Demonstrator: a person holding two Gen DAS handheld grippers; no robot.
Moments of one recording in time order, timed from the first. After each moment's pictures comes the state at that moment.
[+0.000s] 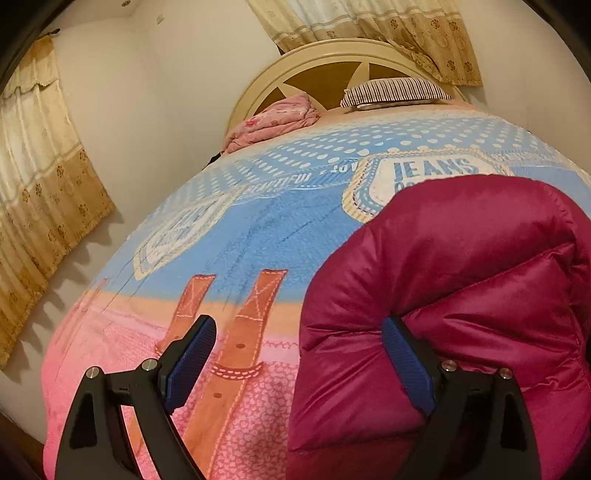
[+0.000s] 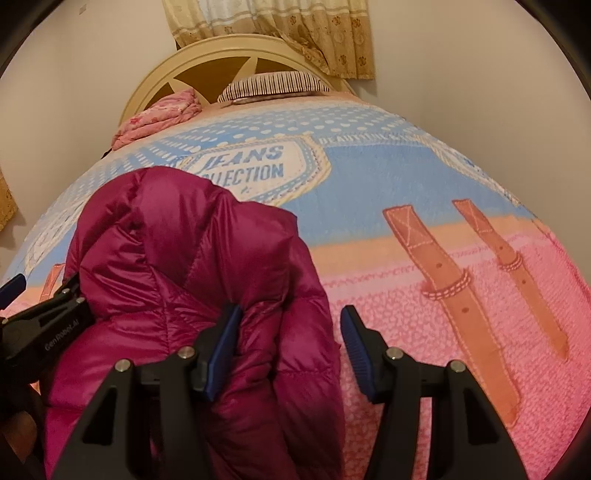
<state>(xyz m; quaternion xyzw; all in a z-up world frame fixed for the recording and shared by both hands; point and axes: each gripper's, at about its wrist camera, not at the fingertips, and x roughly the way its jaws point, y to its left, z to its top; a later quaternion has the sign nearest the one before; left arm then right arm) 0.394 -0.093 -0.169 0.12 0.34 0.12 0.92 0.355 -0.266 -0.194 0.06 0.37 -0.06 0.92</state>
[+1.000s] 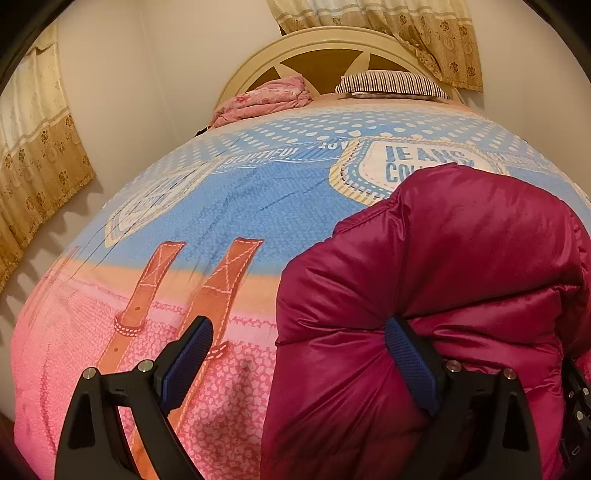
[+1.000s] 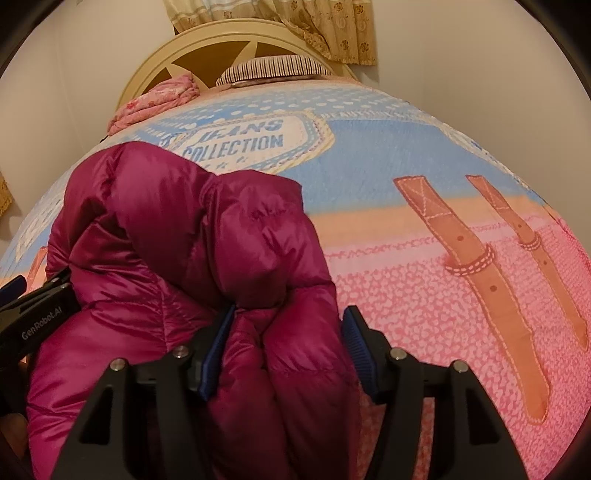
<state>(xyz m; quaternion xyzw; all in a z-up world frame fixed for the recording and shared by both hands) 0.400 -0.081 -0.192 0.06 0.37 0.10 0.92 0.359 -0.265 -0.227 0.06 0.39 -0.06 0.92</state>
